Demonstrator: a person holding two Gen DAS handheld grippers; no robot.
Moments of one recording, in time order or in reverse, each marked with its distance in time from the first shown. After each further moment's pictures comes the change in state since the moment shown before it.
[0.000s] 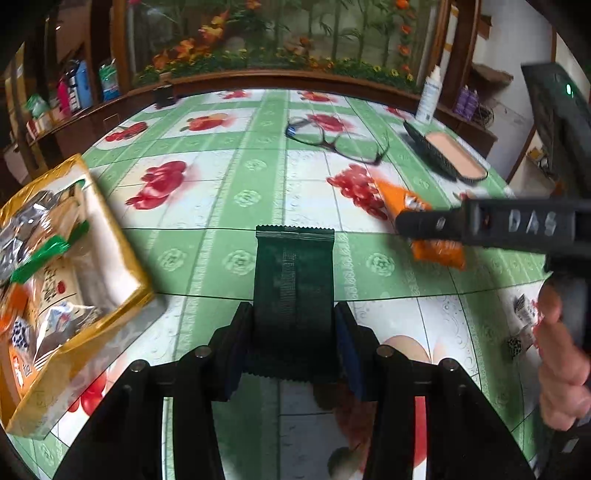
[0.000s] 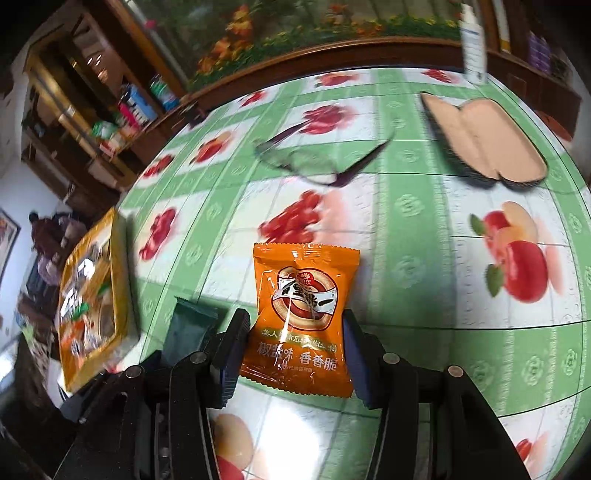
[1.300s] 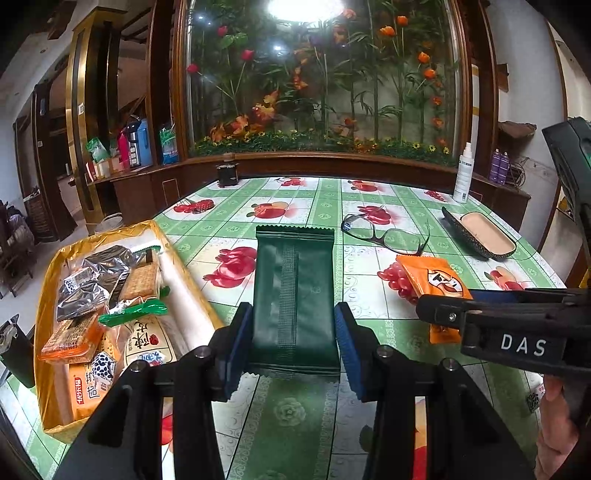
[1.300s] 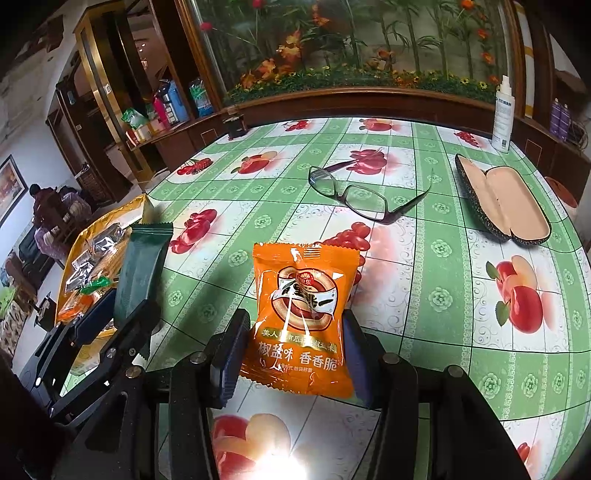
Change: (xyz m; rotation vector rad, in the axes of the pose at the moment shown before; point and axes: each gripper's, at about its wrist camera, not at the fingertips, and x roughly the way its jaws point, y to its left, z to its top) left arm -0.044 0.008 0.005 -0.037 -0.331 0.202; right arm -0.022 0.042 -0.018 -0.165 -0.142 -0.026
